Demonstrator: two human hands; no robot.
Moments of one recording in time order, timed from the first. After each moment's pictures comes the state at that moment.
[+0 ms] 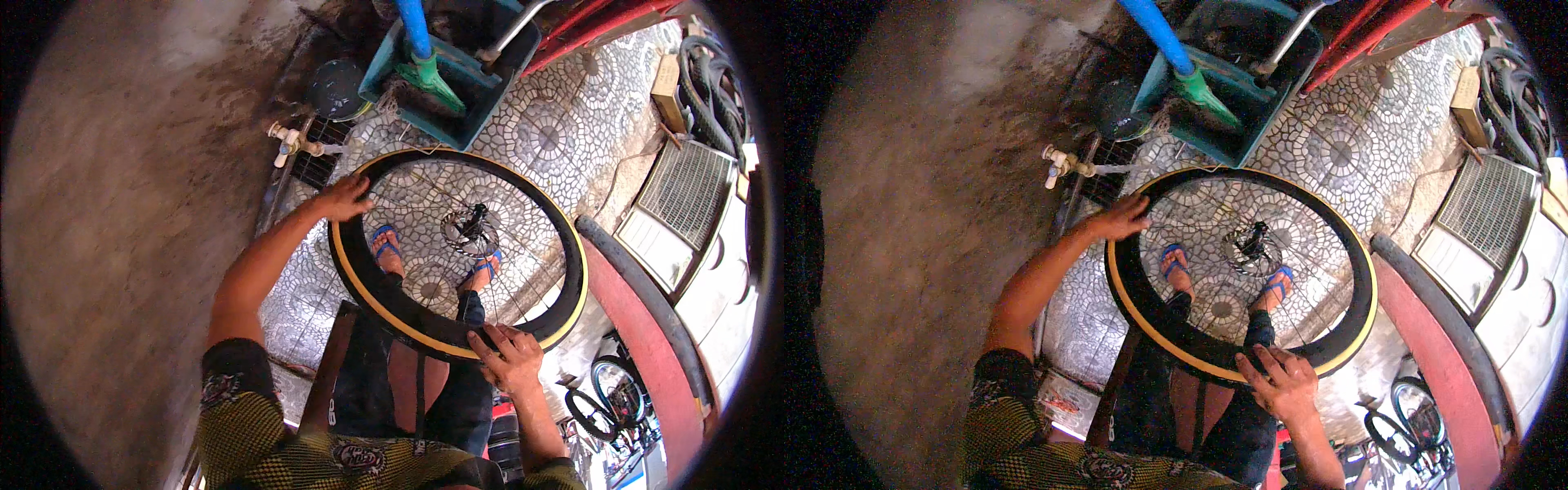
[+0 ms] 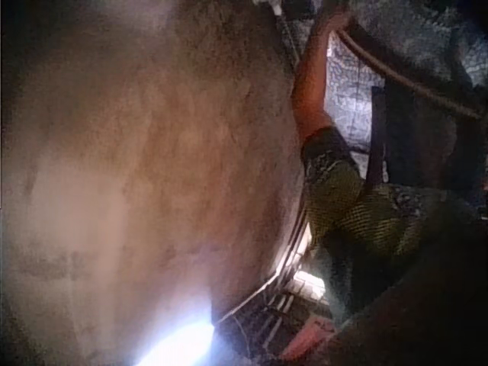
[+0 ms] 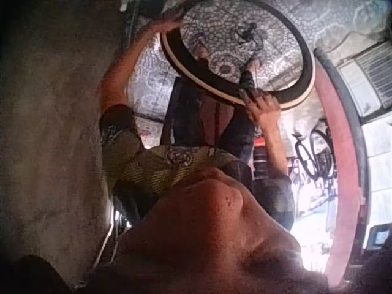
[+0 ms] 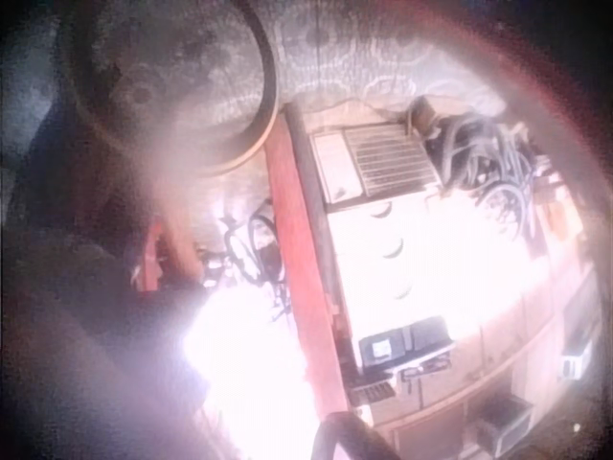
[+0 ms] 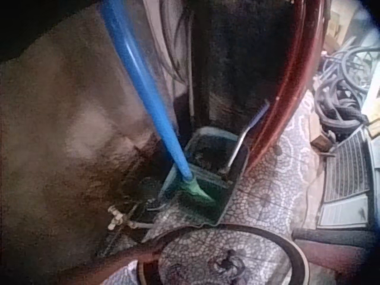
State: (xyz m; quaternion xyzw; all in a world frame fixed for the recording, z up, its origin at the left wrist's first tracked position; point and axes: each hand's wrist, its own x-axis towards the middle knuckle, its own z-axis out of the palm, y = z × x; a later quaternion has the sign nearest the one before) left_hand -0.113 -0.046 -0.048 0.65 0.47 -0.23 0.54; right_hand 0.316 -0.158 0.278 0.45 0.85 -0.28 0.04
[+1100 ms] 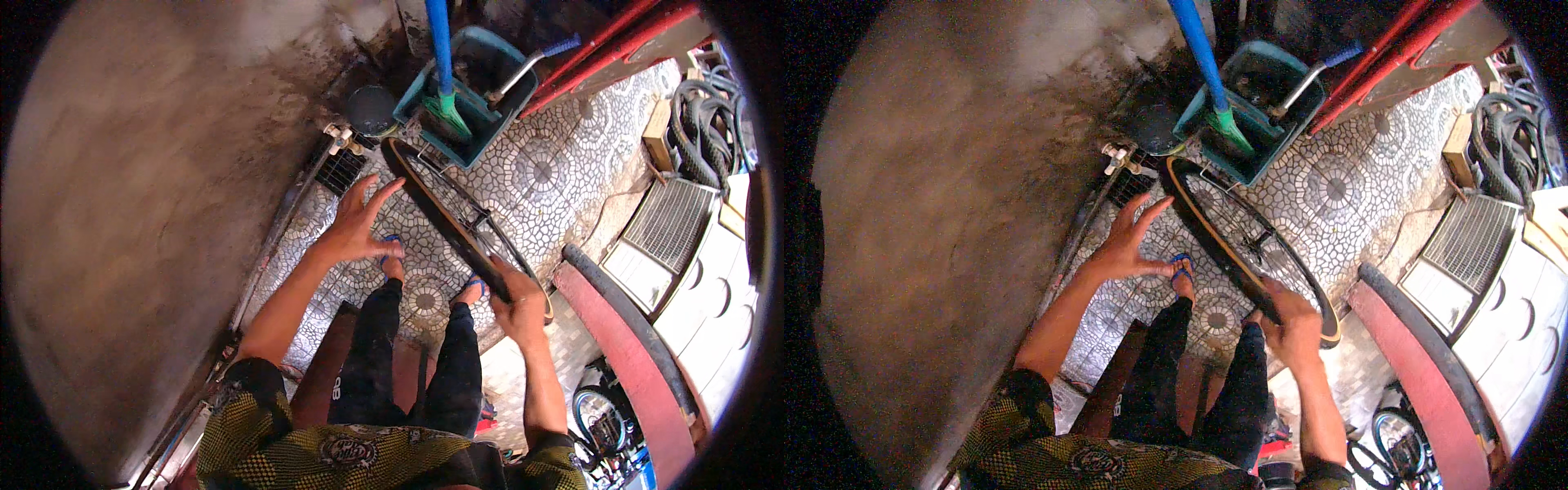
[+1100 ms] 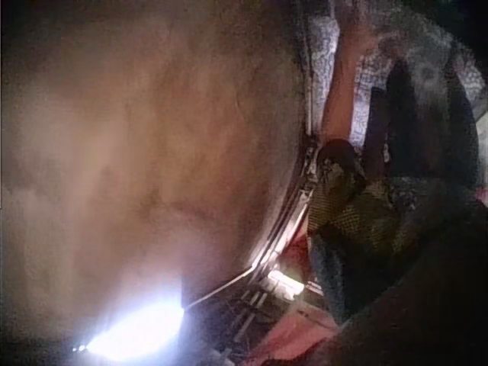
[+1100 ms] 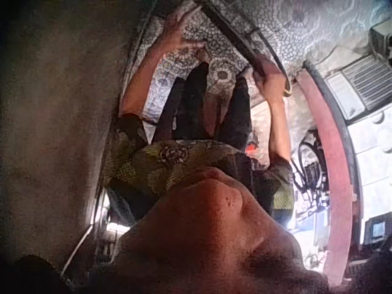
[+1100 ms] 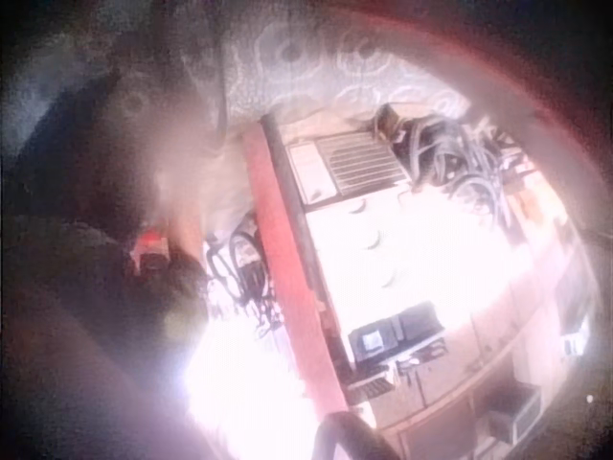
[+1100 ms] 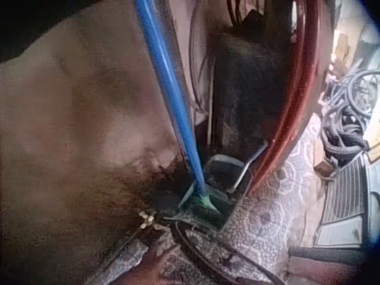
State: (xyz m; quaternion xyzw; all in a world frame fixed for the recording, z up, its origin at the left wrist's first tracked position) left_hand -0.061 -0.053 0.244 0.69 0.58 0.09 0.43; right_hand 0.302 -0.079 0.316 0.55 0.72 -0.41 -0.08
